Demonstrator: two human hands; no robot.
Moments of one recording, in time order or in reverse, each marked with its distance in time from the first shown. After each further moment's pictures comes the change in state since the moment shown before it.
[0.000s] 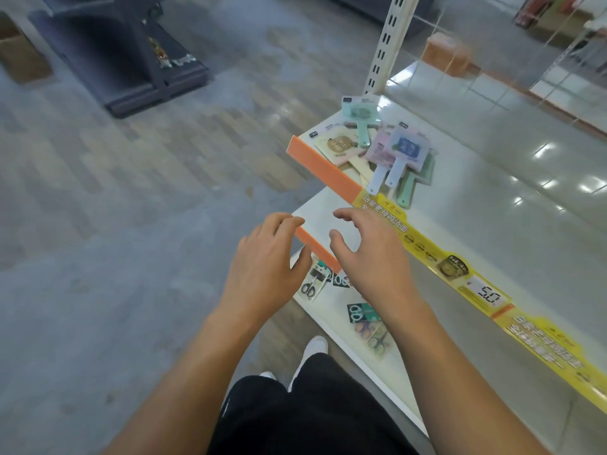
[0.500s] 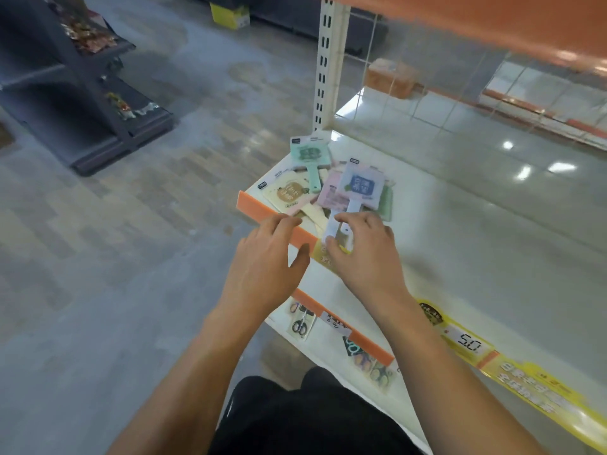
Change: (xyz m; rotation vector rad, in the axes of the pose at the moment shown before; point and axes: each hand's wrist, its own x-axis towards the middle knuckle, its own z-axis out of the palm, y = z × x) left_hand 0.122 0.038 0.035 0.044 -0.039 0.129; right_hand 0.092 0.062 -0.023 -0.078 0.078 0.201
